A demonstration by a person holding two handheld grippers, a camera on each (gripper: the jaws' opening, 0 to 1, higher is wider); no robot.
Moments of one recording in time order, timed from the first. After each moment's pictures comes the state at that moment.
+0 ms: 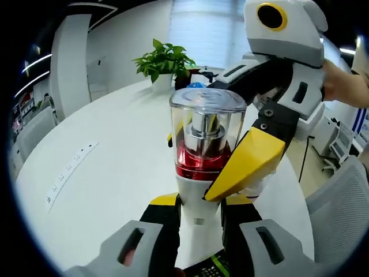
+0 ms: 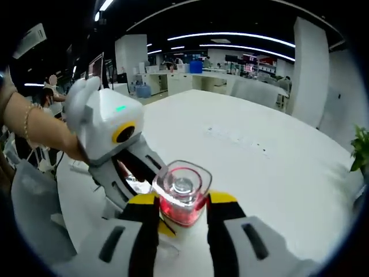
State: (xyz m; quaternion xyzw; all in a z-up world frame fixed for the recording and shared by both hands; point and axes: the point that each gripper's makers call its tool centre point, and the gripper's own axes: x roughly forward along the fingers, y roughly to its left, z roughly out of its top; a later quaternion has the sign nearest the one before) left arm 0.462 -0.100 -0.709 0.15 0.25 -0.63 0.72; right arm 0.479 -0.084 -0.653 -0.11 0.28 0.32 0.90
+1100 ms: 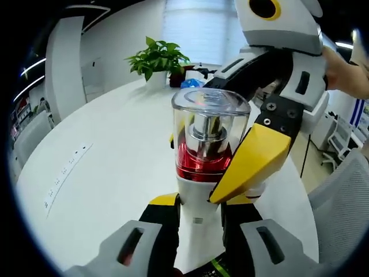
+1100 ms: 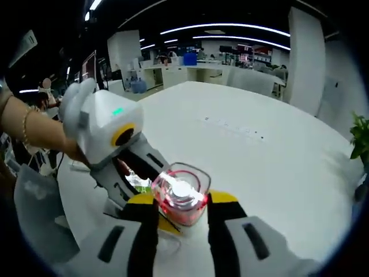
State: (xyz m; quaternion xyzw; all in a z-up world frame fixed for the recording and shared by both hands) left arm 0.460 -0.109 -0.716 0.17 0.25 -0.64 0.71; right arm 0.473 -0.092 -0.660 -0.09 0.31 0.30 0.90
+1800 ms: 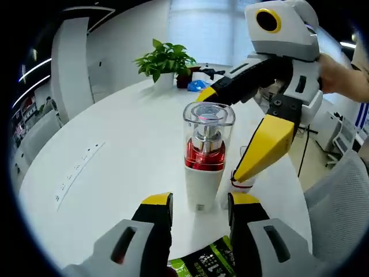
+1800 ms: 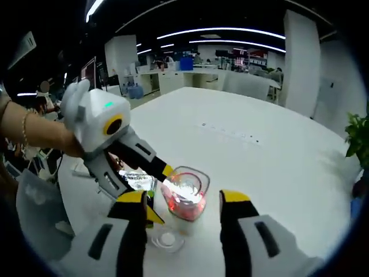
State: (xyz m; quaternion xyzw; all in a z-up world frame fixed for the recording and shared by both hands) left arm 0.456 -0.078 -0.695 0.17 0.25 -0.61 0.73; right arm 0.458 -0.093 -0.634 -0.07 0.27 0.29 0.91
